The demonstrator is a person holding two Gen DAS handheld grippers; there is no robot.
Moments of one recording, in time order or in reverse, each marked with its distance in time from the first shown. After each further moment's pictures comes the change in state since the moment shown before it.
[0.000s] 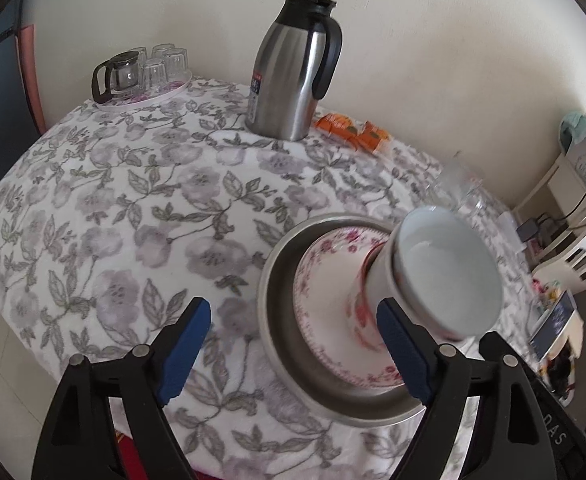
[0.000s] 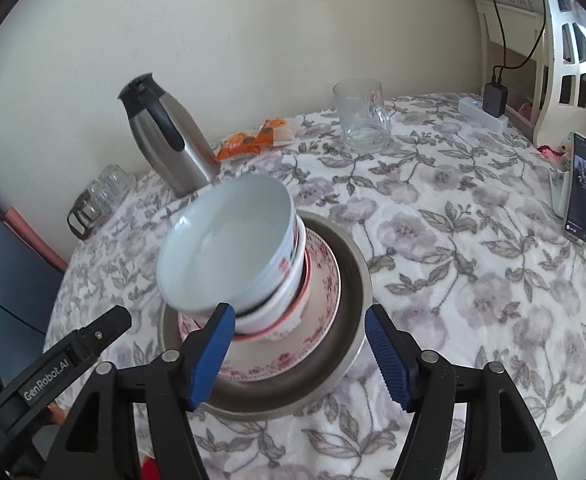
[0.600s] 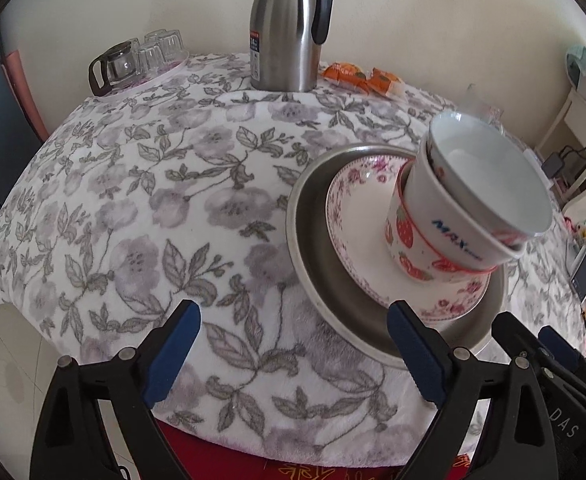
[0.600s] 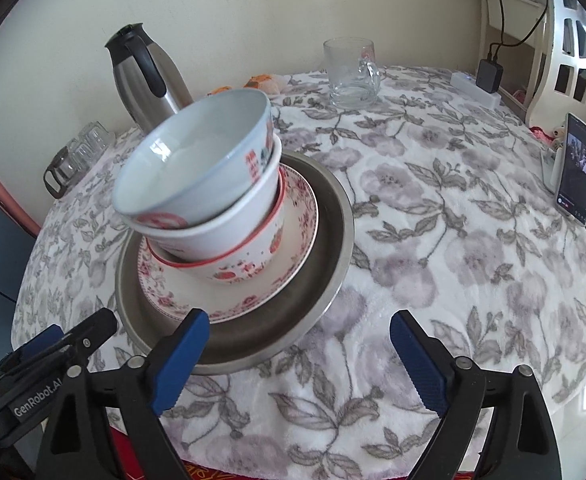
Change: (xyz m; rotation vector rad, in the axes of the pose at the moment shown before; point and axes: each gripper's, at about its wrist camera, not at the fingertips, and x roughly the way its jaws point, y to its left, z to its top) left arm 0.021 0.004 -0.041 0.128 0.098 0.096; right arm 0.023 -0.008 -0.038 -0.047 0.089 -0.086
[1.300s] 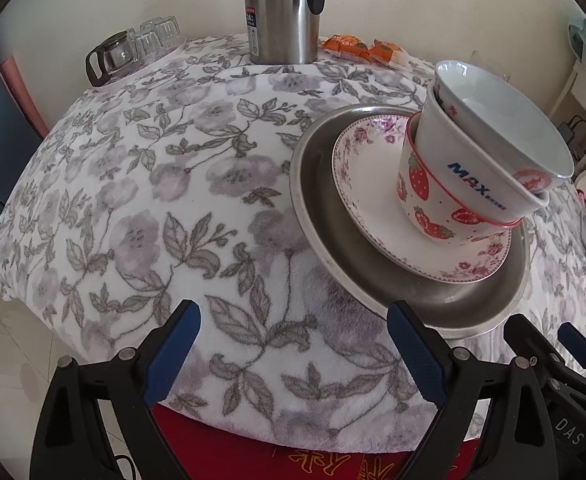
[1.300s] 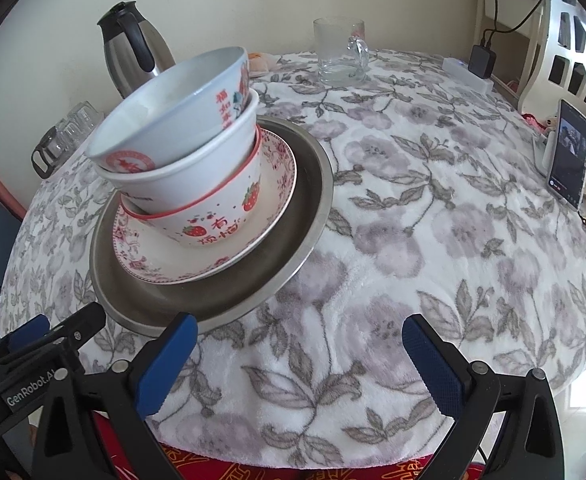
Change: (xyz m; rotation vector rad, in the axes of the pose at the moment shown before) left arm 0.014 -0.004 -0.018 0.039 0.057 0.042; right arm 0.007 -0.009 -0.021 -0.017 0.044 -0.044
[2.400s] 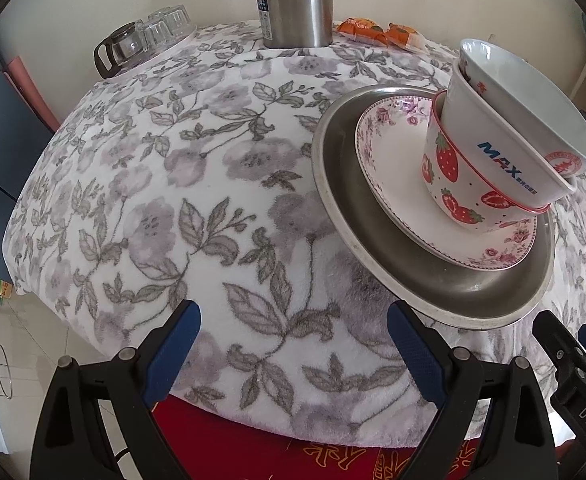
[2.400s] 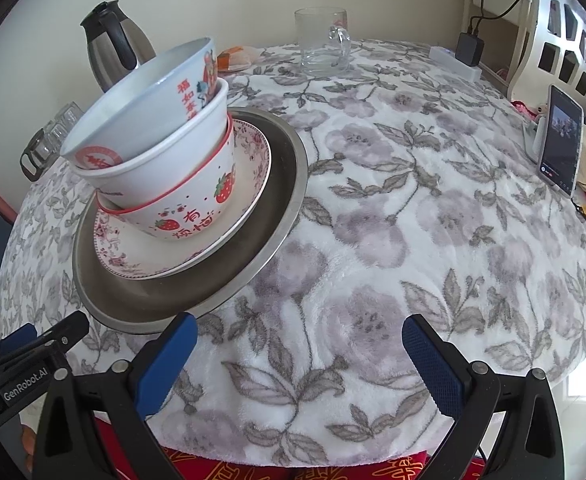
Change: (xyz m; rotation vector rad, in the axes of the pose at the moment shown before) left arm 0.008 0.004 -0.001 0.005 0.048 0.072; right arm 0.007 -0.012 -0.003 0.027 0.019 -0.025
